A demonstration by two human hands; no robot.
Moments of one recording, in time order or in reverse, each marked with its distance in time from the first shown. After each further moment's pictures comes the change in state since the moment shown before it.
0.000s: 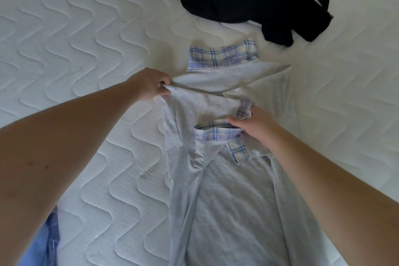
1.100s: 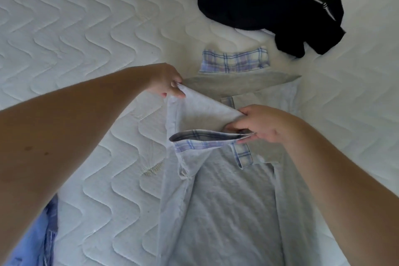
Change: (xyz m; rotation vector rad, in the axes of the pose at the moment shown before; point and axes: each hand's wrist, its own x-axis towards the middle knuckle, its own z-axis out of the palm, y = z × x) left_hand -0.003 0.018 -0.034 0.088 -0.281 0.030; right_hand -0.022 -0.060 -0.011 0.042 -0.471 0.064
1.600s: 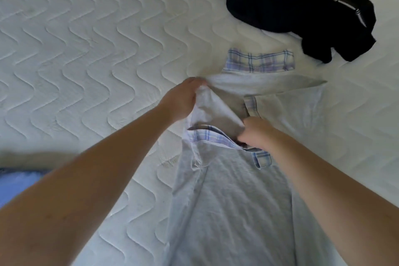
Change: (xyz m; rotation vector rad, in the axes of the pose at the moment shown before) left_hand -0.054 0.026 0.076 -0.431 0.498 -0.056; right_hand 0.029 0.011 0.053 -0.718 0.223 -0.003
